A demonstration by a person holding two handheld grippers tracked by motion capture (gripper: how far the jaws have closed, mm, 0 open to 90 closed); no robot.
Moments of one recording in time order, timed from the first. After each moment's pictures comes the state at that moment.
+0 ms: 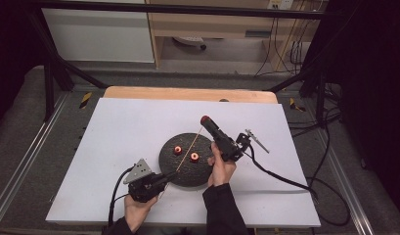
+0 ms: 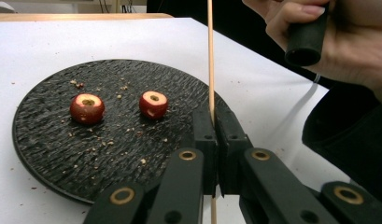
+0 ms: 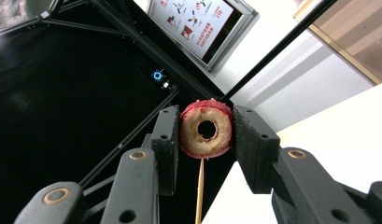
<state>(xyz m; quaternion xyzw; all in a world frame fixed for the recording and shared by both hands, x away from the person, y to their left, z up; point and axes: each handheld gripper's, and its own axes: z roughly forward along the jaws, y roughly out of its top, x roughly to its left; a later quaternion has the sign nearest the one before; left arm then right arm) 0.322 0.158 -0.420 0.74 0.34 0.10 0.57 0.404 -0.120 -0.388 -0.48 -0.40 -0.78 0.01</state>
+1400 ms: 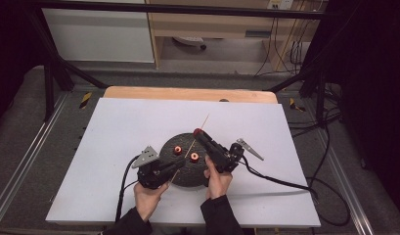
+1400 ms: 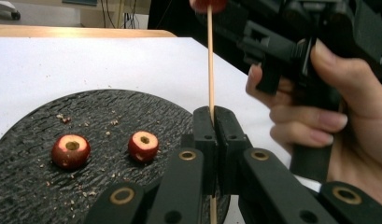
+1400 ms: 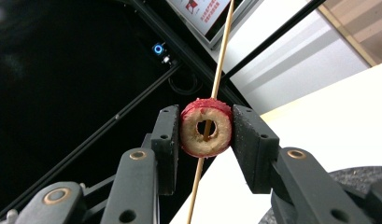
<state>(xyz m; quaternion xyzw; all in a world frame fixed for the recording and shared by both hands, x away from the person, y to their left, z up) 0.346 0.135 -0.396 0.72 0.36 0.09 0.59 0.384 -0.108 -0.408 -0.46 -0.45 -0.76 0.00</state>
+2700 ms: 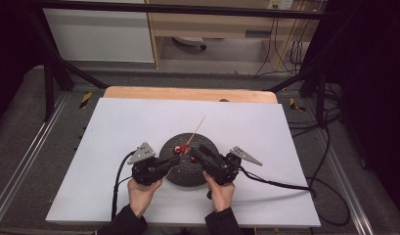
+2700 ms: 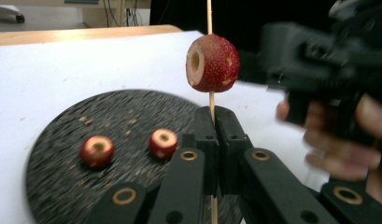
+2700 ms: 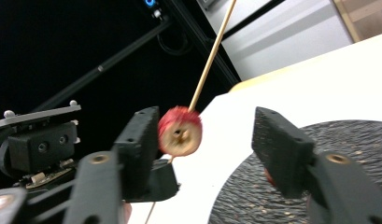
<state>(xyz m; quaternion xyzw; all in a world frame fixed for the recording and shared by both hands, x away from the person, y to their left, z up) 0.352 0.157 -0.392 0.74 0.35 0.11 0.56 0.363 -0.108 -0.414 -0.44 -0.55 -0.71 -0.02</state>
